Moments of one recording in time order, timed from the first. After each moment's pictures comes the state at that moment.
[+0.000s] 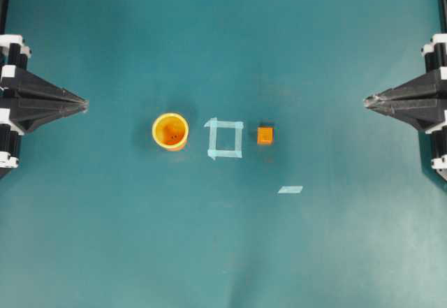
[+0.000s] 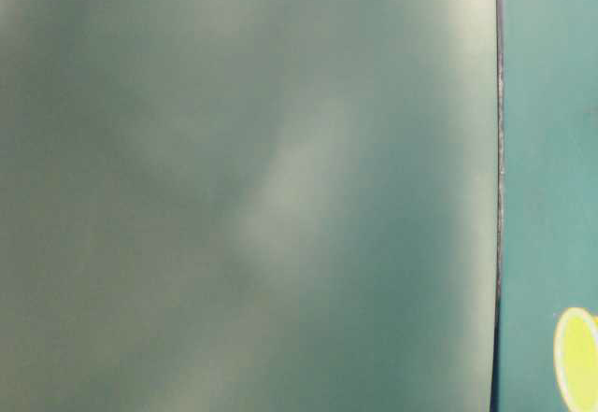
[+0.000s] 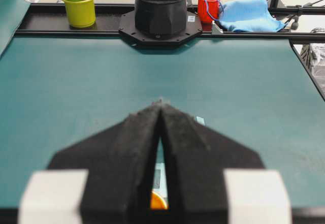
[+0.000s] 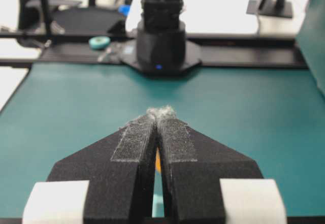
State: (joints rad) left arm 0.00 -0.97 1.19 0.00 -0.29 0.00; right arm 0.00 -0.96 1.17 0.00 -0.29 0.00
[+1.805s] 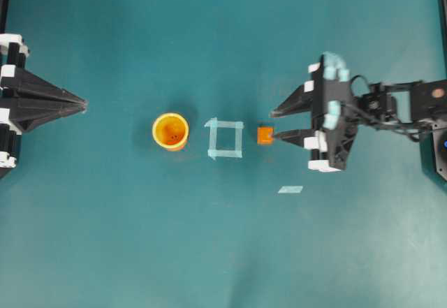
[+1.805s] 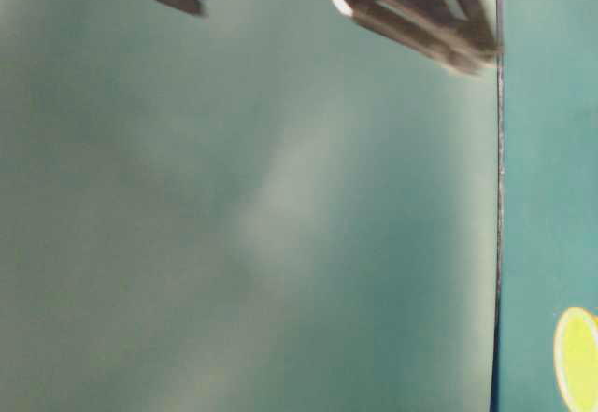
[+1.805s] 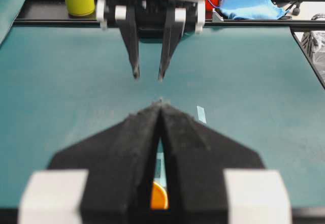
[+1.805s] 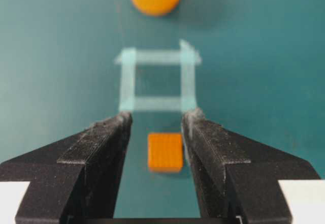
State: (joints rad) left arm 0.00 -0.98 1.16 0.01 -0.21 -0.01; right arm -0.05 -0.19 0.91 0.00 -0.15 0.01
